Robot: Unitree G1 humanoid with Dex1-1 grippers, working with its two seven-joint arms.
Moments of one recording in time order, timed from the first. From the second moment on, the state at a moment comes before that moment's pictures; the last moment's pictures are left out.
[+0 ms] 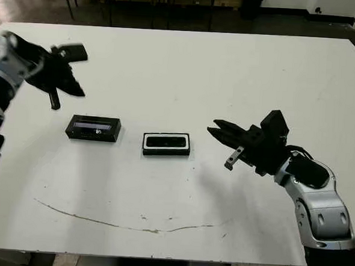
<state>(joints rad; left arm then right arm) -1.22 0.56 -0.47 1.21 0.43 0.18 -1.13 -0.17 -0.56 -0.02 -0.19 0.32 0.30 0.79</state>
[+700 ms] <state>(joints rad) -1.14 0.56 -0.53 1.21 0.52 0.04 -1.07 -0.15 -0.58 0.00 -0.16 0.30 0.26 0.81</state>
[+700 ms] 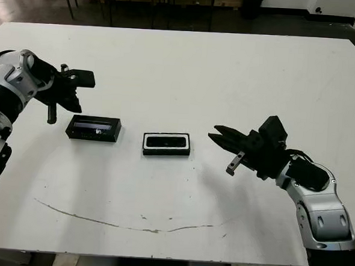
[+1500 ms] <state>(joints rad) -0.98 0.70 -0.47 1.01 0.47 -0.15 -1.13 -0.14 -0.60 0.00 -0.11 0.31 0.23 0.85</state>
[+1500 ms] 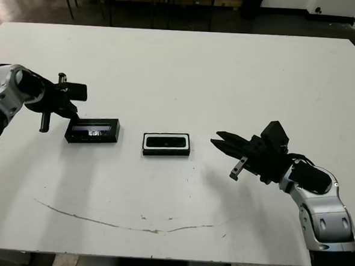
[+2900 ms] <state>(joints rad) -0.48 0.92 -0.28 0.23 0.46 0.25 -0.98 -0.14 -0.59 0.01 -0.09 0.32 0.22 0.85</state>
